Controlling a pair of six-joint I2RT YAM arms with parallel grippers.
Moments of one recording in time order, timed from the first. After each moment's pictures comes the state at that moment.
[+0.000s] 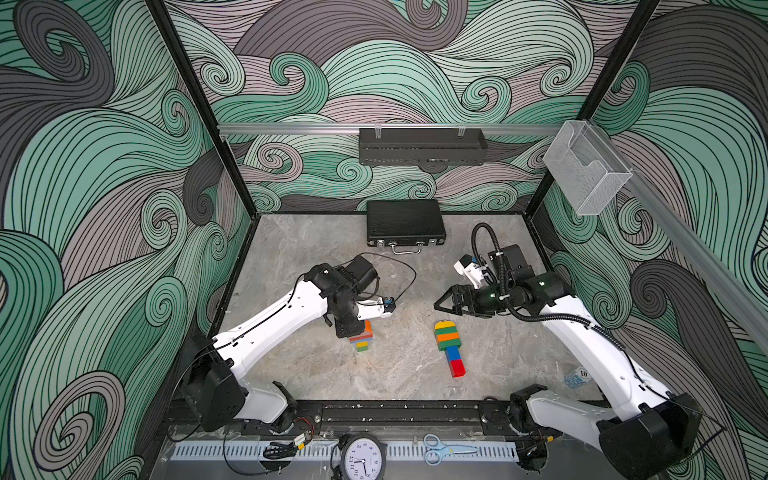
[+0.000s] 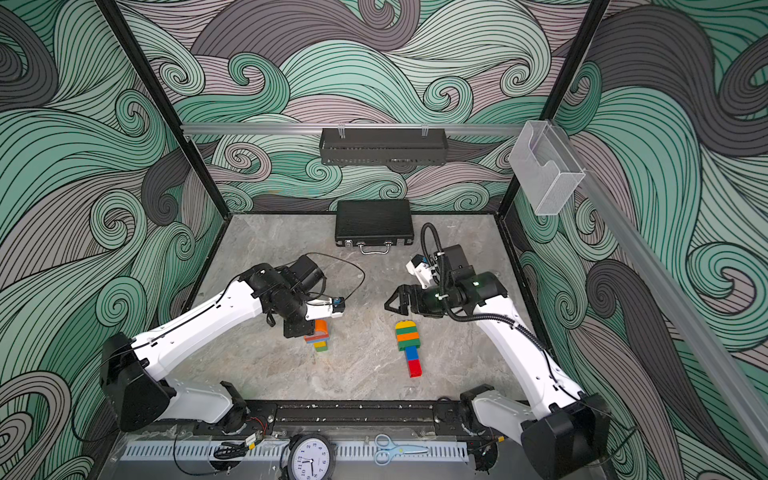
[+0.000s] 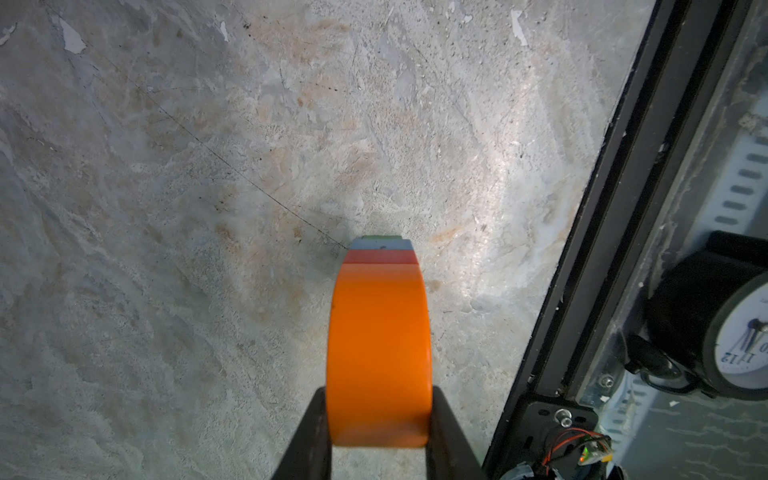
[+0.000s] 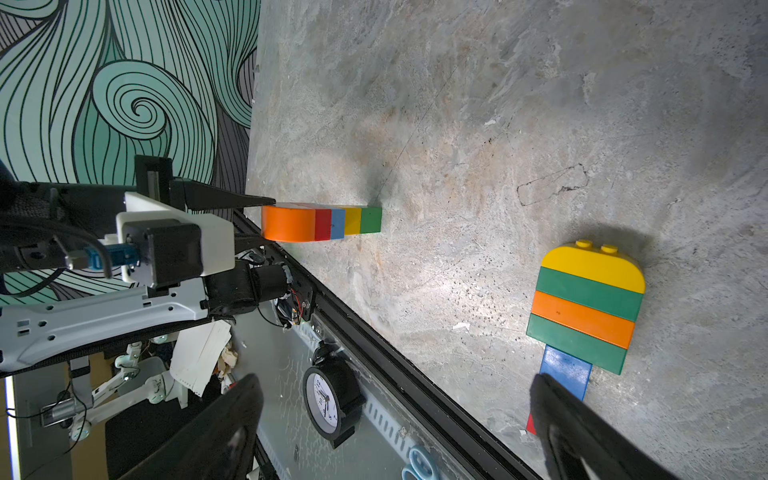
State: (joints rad) left arm -0.73 1.40 1.23 -1.23 0.06 0.65; right arm 0.36 1.16 1.08 -0.99 -0.65 0.29
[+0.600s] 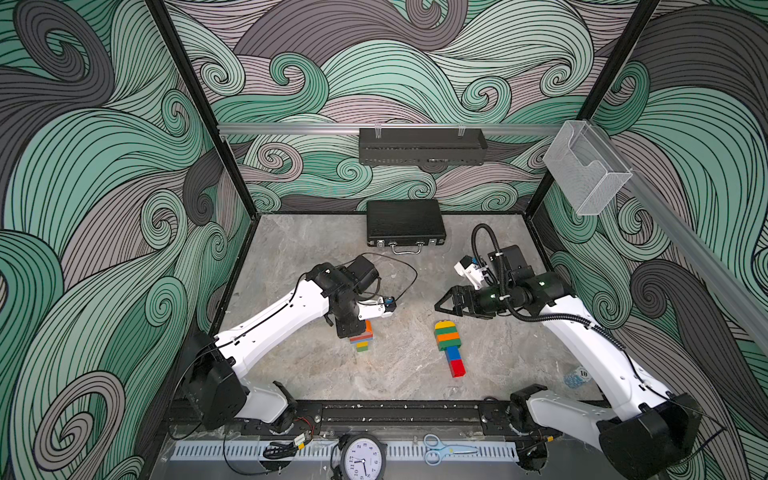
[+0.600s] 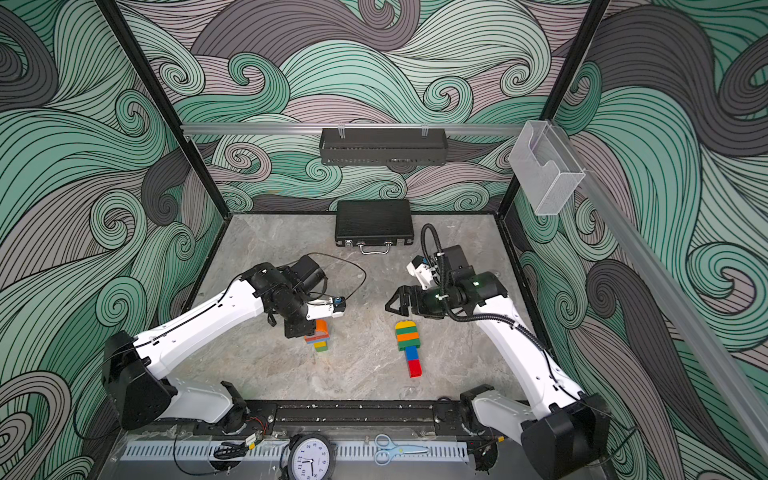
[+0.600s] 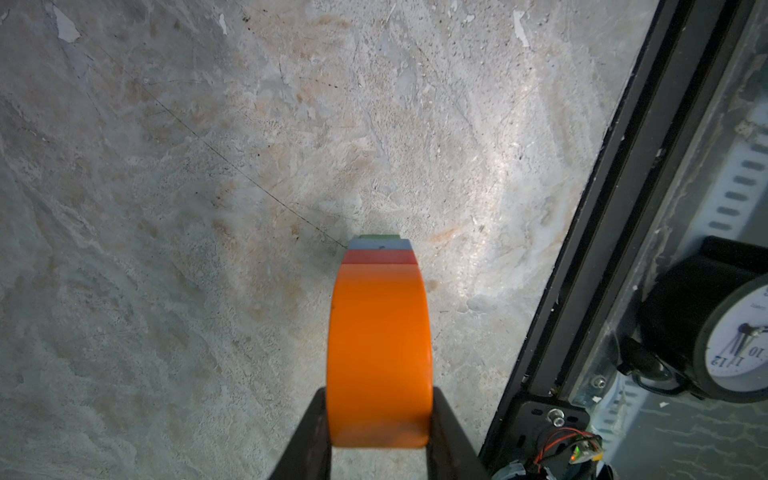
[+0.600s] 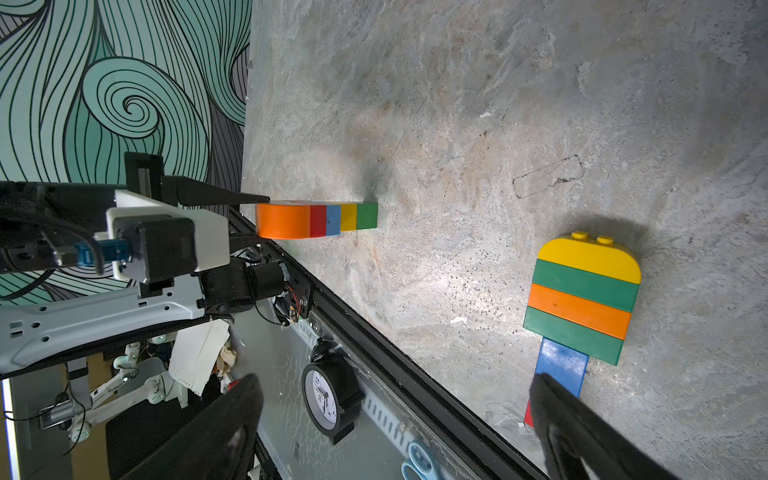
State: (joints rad) left arm -0.74 1.40 1.24 -1.24 0.07 0.62; right arm 0.36 1.16 1.08 -1.01 -0.65 0.29
